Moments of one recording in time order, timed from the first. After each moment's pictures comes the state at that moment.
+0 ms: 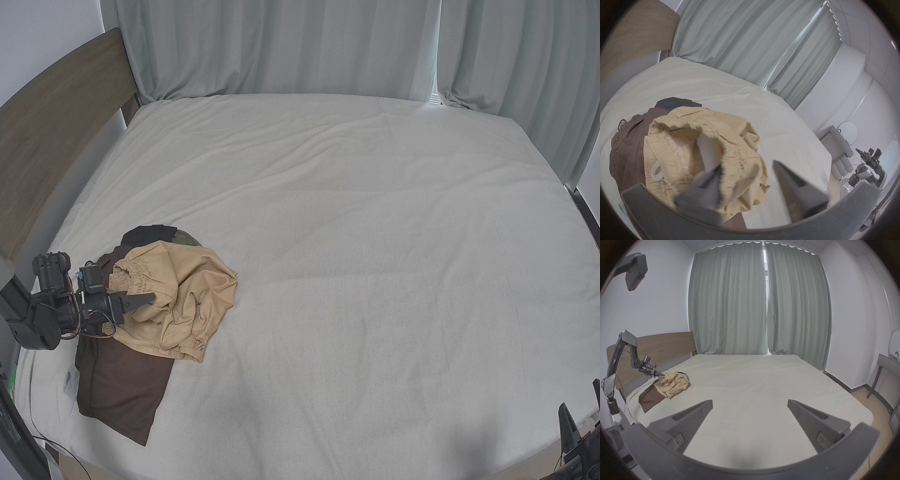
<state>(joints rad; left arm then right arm) 0.24 2.02 -0.71 -0.81 -0.88 0.03 0.00 0.02 -0.02 0.00 0.02 -0.01</state>
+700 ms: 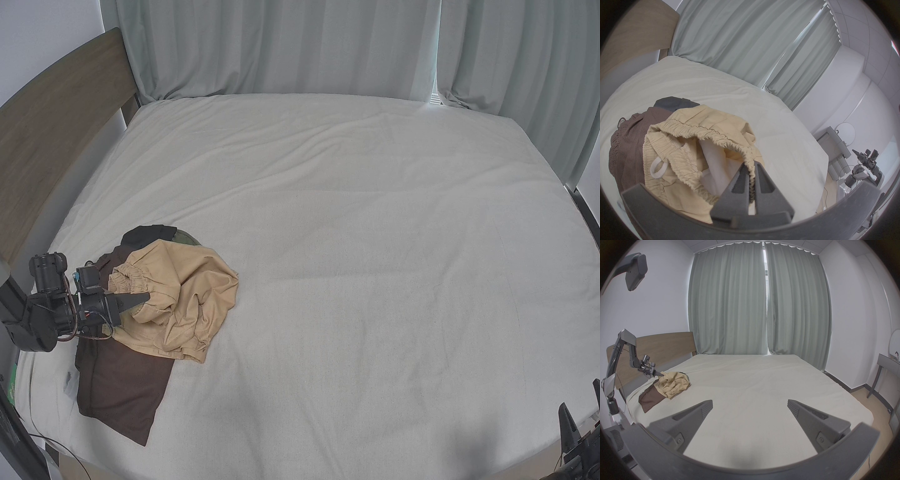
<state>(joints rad) 0.25 1.99 -0.68 -0.81 -0.91 0.02 0.00 0.02 -0.02 0.00 0.02 -0.01</state>
